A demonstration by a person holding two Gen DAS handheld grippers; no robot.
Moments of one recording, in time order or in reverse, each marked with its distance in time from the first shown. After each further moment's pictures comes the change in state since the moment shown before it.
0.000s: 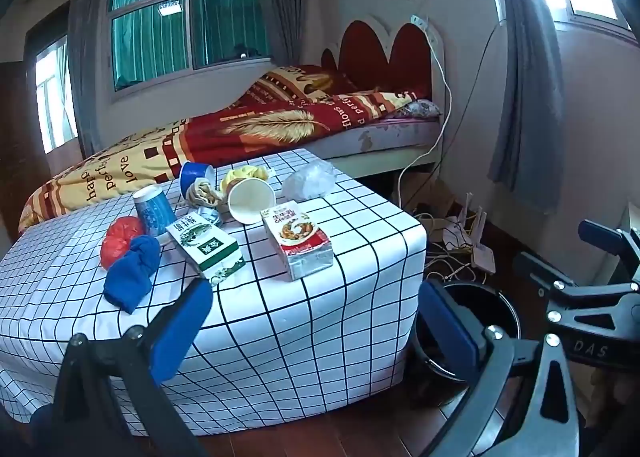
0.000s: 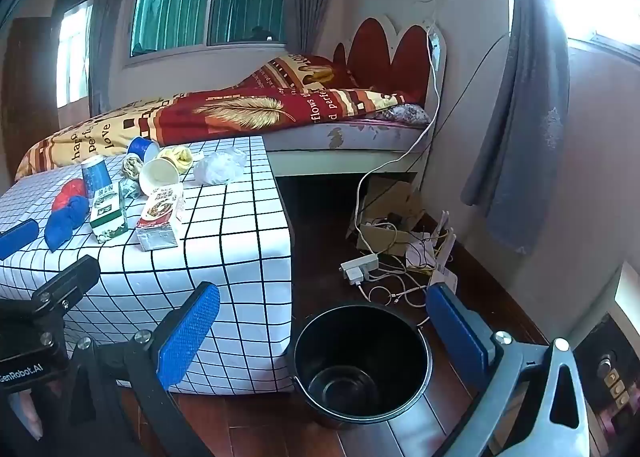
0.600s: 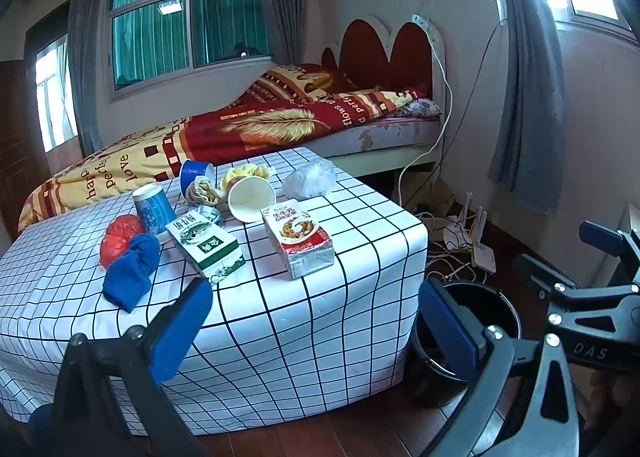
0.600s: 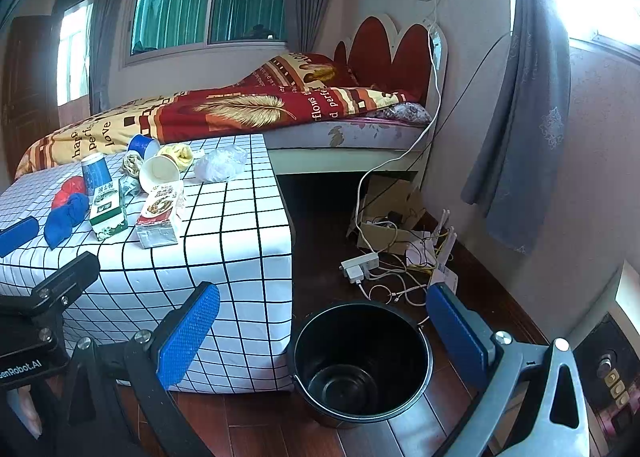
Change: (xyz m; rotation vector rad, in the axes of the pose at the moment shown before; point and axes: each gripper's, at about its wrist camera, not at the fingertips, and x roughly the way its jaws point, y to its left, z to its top) left arm -0.001 0.000 0.000 0.000 0.003 -0.002; right arm 0.002 0.000 -0.001 -0.002 0.006 0.000
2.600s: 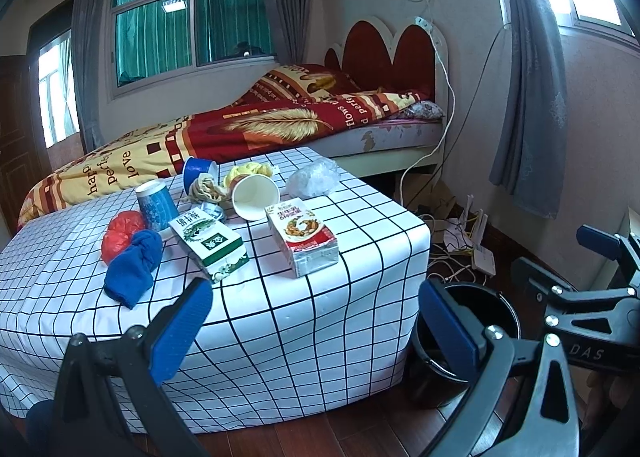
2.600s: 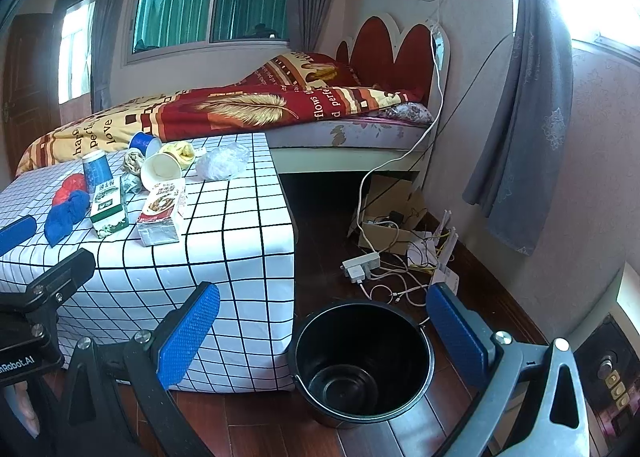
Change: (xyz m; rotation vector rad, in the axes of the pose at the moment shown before) left arm 0.003 0.007 -0.006 -0.021 -0.002 -0.005; right arm 0.002 0.007 -0.002 -0.004 0.002 0.005
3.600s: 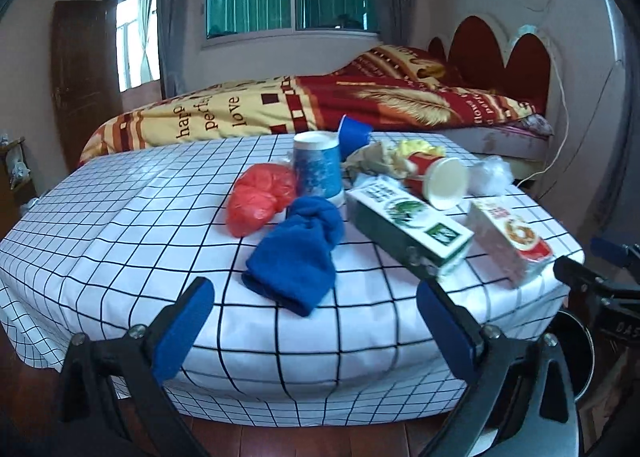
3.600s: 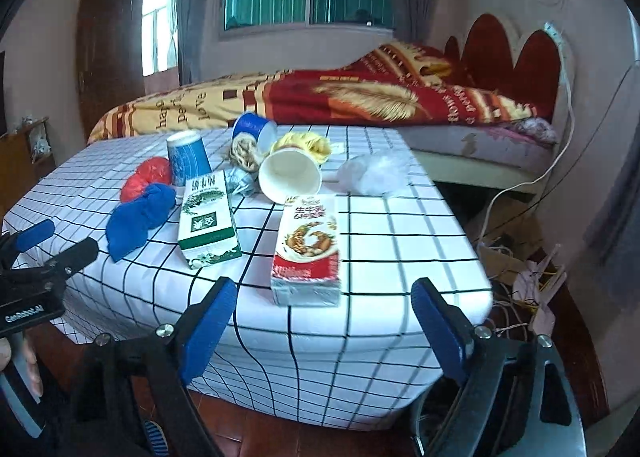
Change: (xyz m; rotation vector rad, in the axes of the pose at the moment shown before) left arm 0.052 0.168 -0.013 -0.196 0.086 0.249; right arm 0.101 0.142 0.048 -0.141 0.073 0.342
